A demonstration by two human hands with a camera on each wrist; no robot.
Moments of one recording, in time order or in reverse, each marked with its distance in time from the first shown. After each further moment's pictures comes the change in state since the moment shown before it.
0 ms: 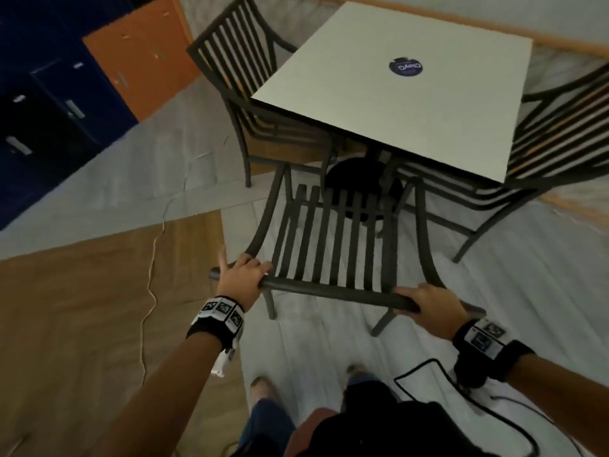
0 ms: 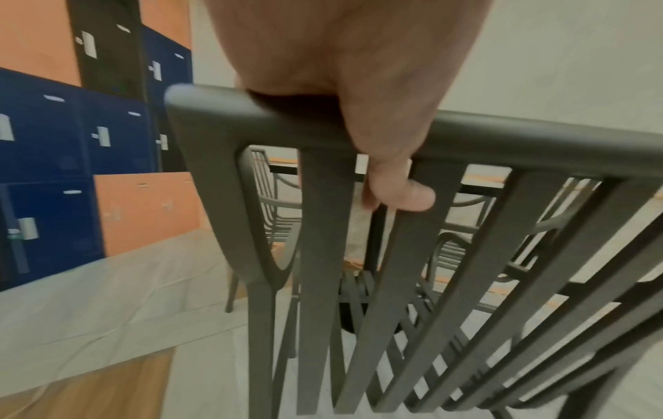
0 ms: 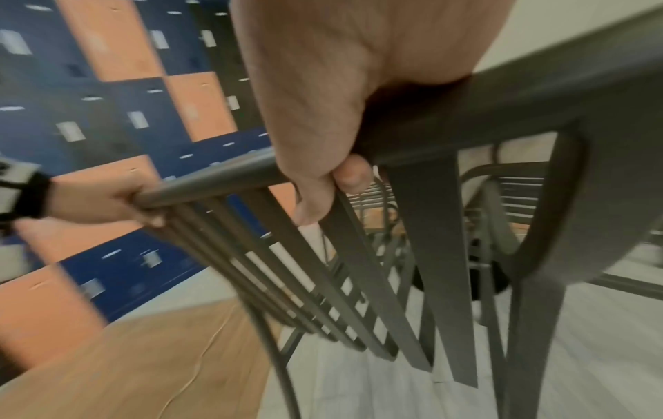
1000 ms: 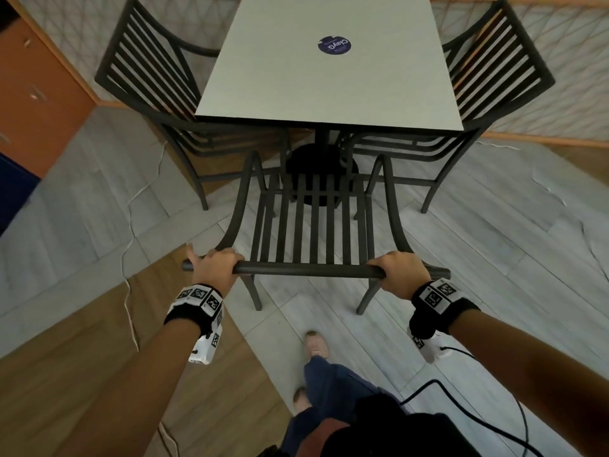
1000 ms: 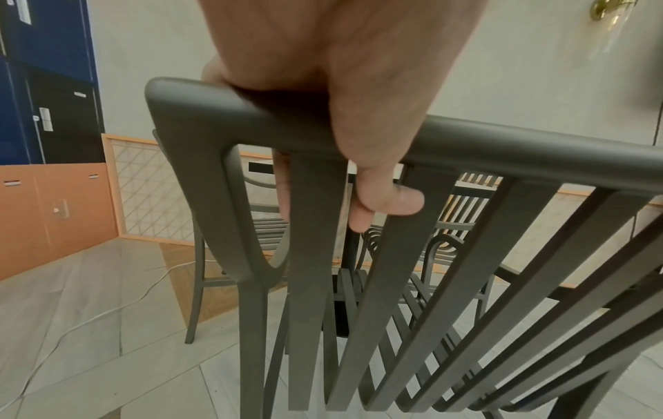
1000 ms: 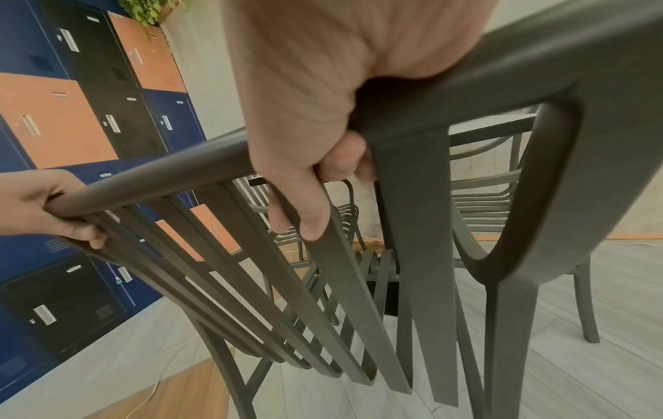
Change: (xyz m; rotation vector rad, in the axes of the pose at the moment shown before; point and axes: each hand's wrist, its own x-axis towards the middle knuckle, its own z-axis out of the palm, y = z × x) left_hand 0.096 -0.135 -0.039 0.059 -0.047 0.157; right_hand 0.070 -0.141 -0.004 0.057 0.102 0.316
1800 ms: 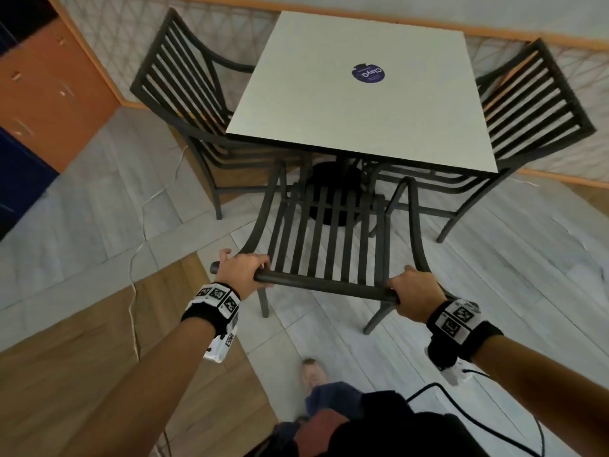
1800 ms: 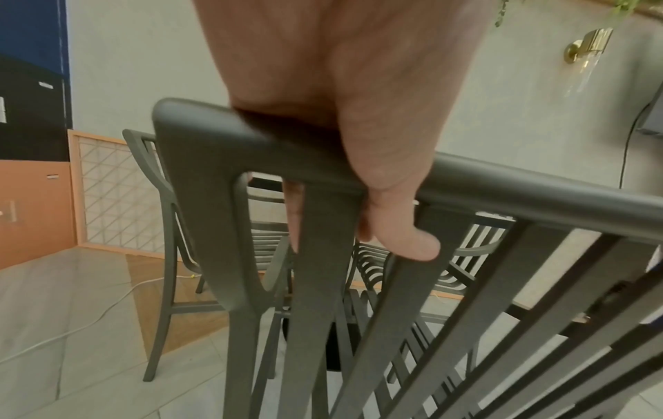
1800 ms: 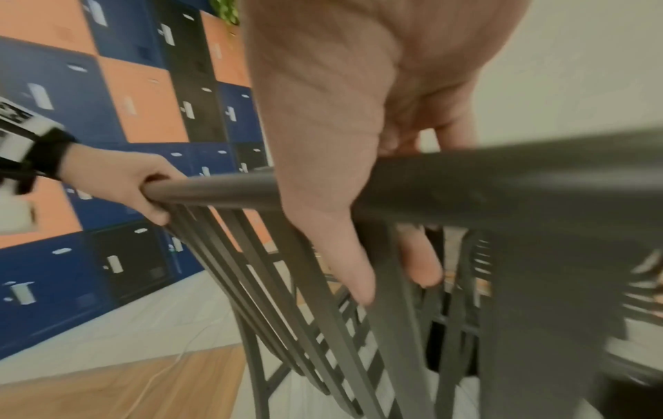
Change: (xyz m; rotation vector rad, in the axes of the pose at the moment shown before) left_hand 0.061 -0.028 -0.014 -0.145 -0.056 0.128; right_hand 0.060 -0.023 -0.035 -0.265 -0.141 -0.010
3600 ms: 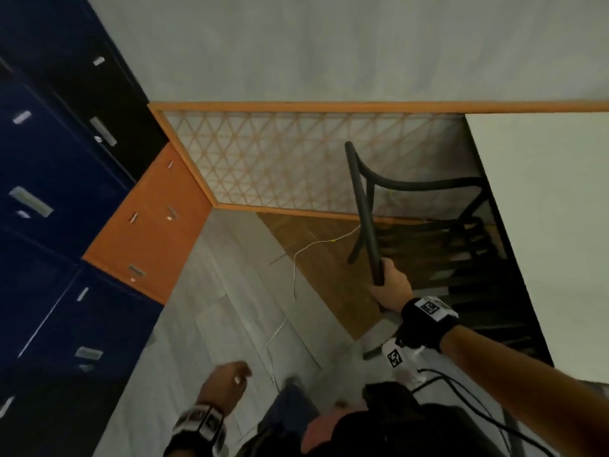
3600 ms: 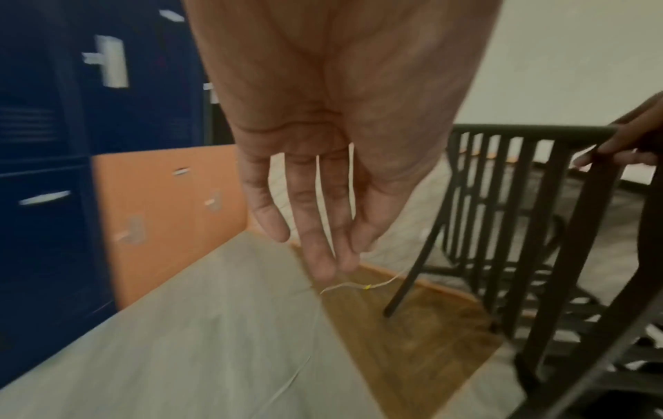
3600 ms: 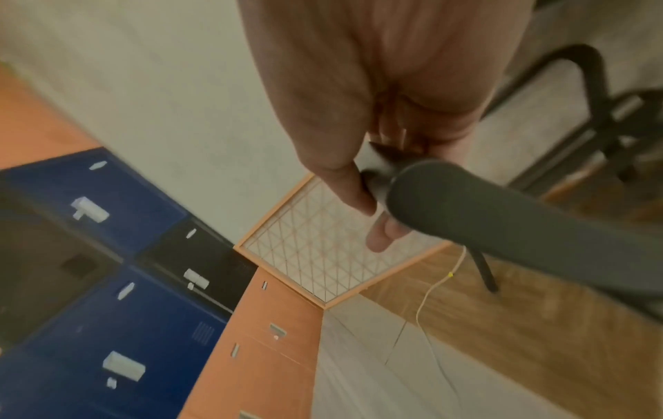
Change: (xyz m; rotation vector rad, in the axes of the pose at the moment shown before) left_hand 0.328 -0.766 -0.212 -0.225 -0.247 -0.337; right_hand 0.723 -0.450 -0.421 1.072 0.185 0.349
